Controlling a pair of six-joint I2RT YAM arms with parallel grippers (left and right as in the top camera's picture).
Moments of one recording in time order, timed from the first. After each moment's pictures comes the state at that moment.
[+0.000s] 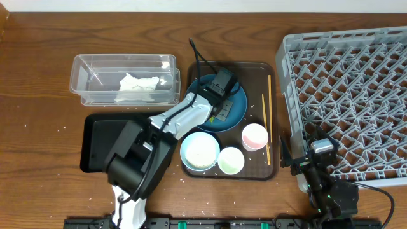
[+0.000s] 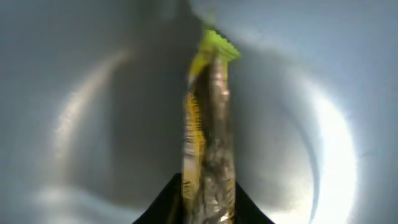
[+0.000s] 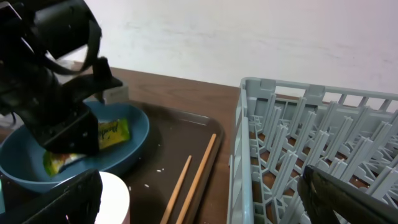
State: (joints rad) left arm -0.61 1.99 1.30 -0.47 -0.09 -0.14; right arm 0.14 0.02 0.01 -0.06 -0.14 -0.04
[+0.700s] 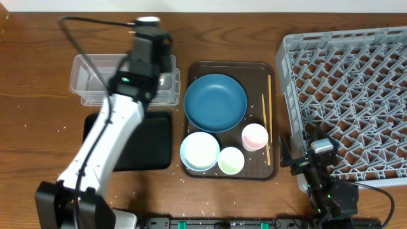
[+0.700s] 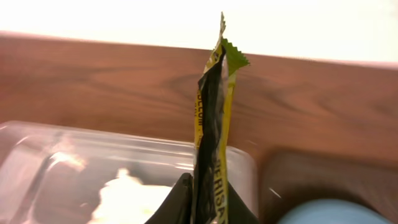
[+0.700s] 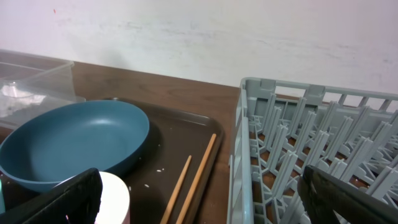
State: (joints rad) left arm -0.22 1.56 1.30 -0.40 -0.29 -0.29; right arm 0.14 0.02 0.01 -0.06 -0.14 -0.04
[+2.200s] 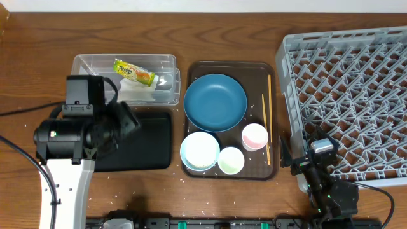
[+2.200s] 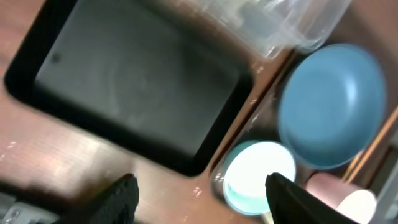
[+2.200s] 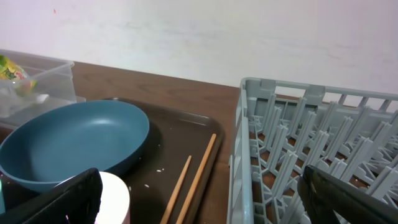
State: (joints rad) left arm 0.00 1.15 1.30 -1.36 0.06 -0.63; right arm 0.14 0.02 0.01 -0.06 -0.14 -0.04
